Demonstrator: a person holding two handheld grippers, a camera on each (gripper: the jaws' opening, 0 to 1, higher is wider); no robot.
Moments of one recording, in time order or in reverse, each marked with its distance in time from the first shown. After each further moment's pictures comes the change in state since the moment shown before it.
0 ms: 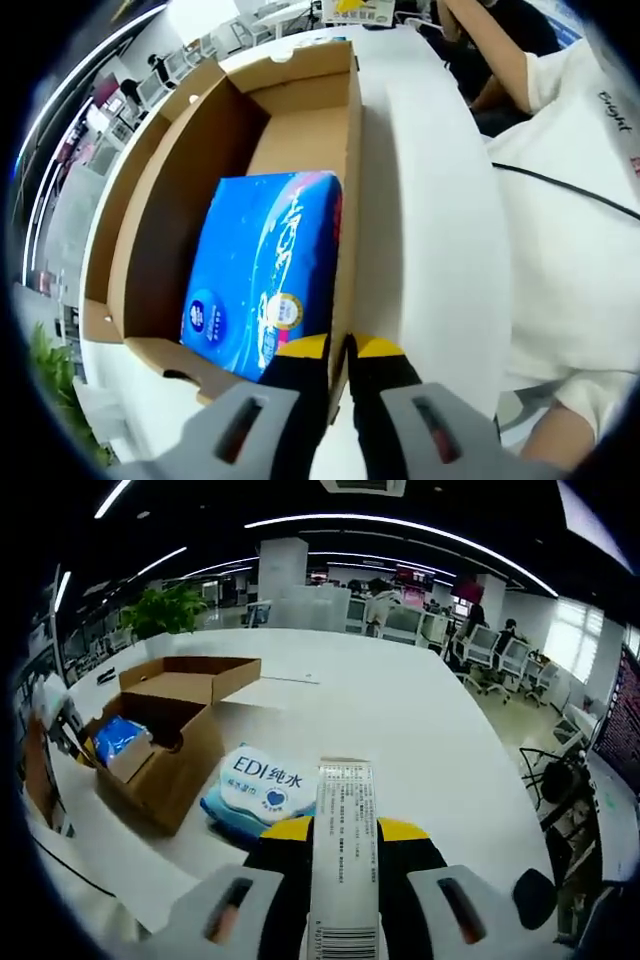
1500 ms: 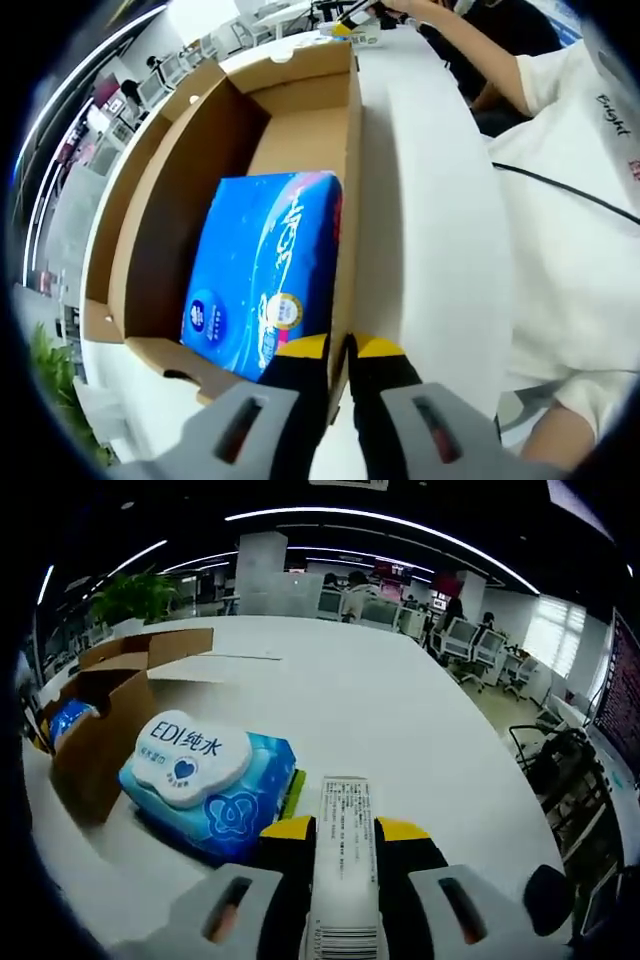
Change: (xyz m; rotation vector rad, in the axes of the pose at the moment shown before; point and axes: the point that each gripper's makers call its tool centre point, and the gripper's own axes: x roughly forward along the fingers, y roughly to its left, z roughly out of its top) left arm -0.001 0.000 -0.001 0.001 -0.001 0.003; right arm 0.058 -0.038 -0.037 0.013 0.010 -0.095
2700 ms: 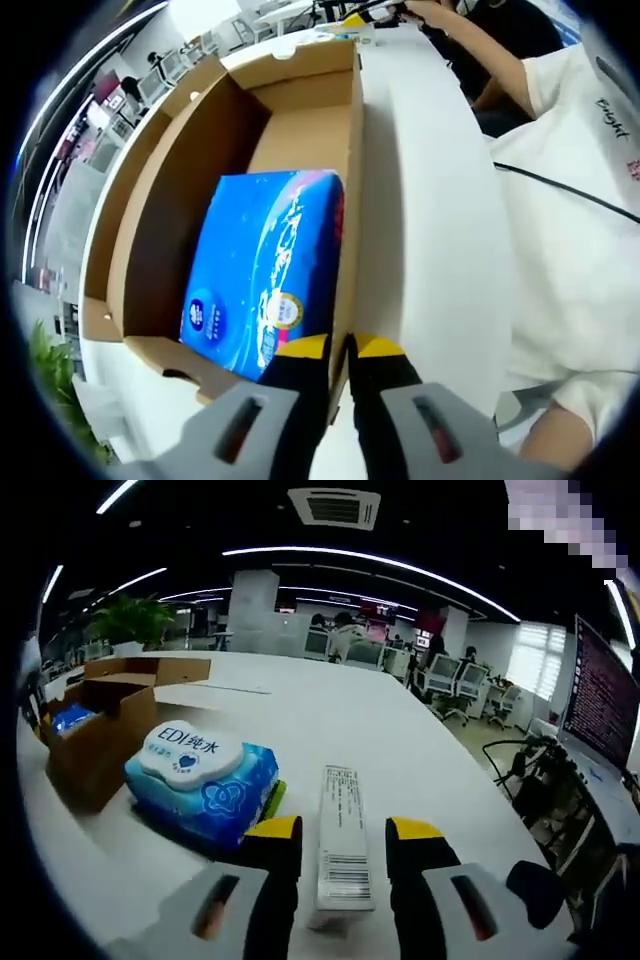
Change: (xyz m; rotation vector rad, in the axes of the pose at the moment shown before) left arm 0.000 0.000 0.000 -0.010 0.013 -0.005; right arm -0.035 -0.018 -0.005 -0.011 -0.196 -0.093
